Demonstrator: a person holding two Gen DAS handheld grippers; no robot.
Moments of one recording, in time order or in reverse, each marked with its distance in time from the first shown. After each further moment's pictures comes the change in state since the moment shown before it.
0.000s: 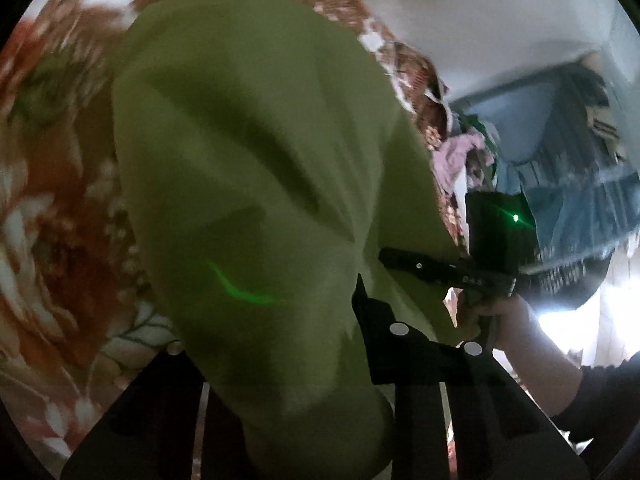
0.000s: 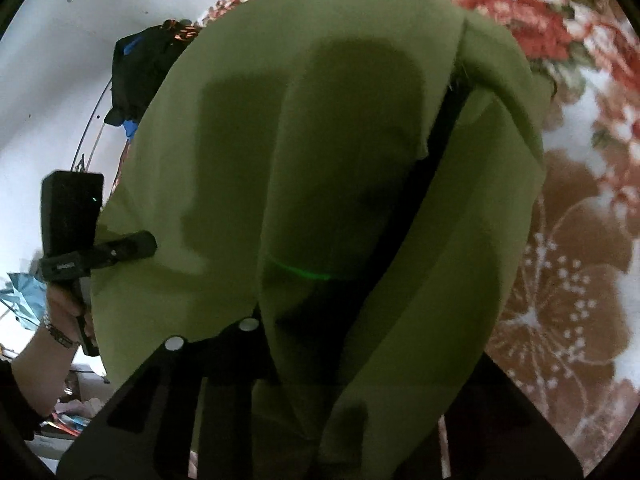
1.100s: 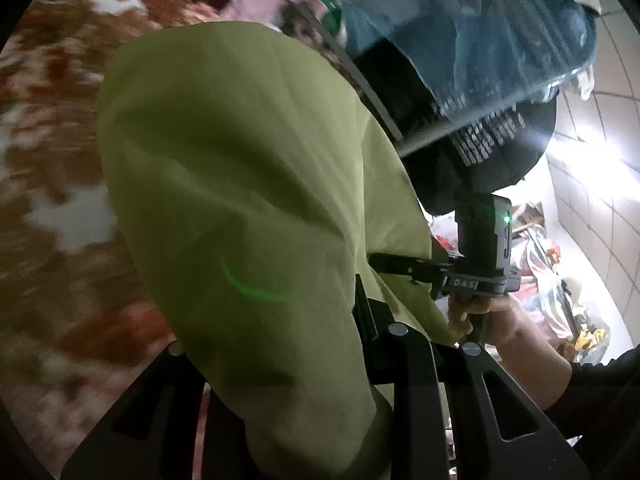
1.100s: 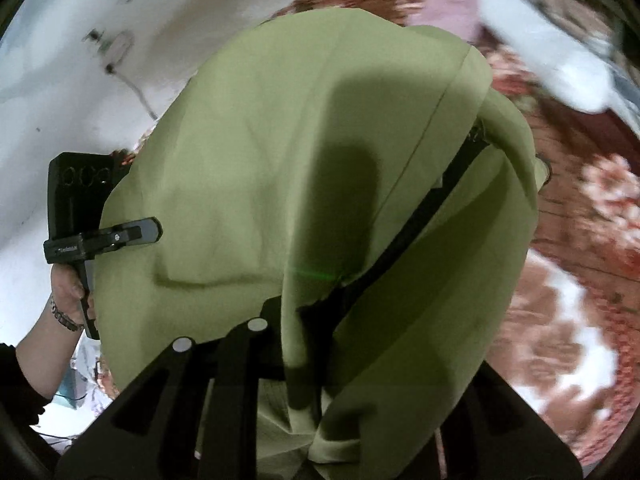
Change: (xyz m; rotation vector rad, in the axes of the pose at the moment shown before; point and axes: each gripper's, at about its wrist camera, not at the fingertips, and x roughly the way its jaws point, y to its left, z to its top) left arm 0.264 -0.392 -0.094 0.390 0.363 -0.285; right arm -0.377 -0.176 -0.305 0.365 -0.319 -0.187
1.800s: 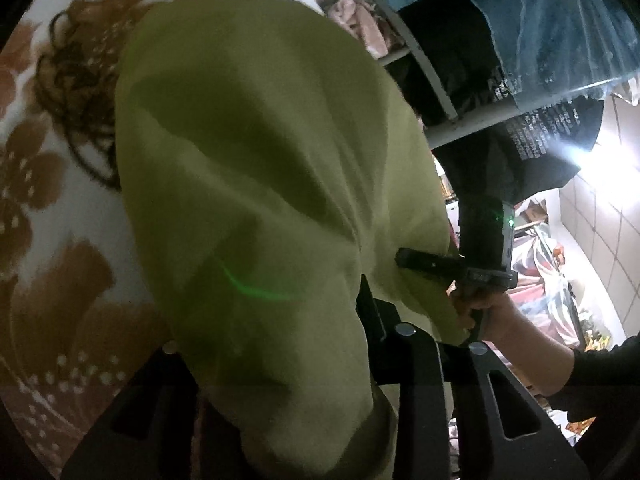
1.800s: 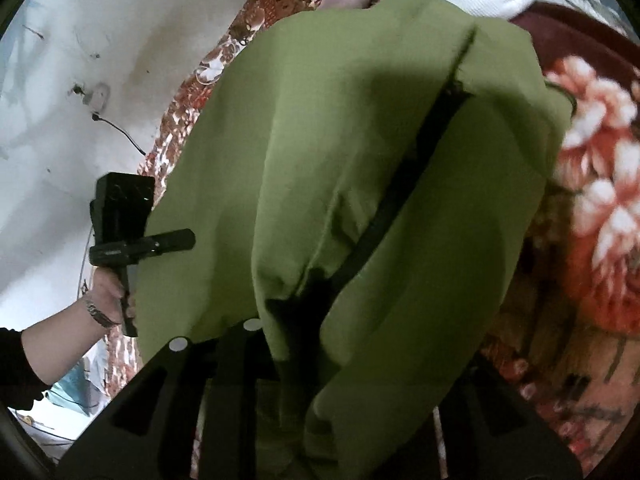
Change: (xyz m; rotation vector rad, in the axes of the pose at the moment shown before) left arm 0.162 0.086 0.019 -0.047 0.060 -0.025; right arm 0.038 -0.208 -0.026 0.086 -0.053 0.149
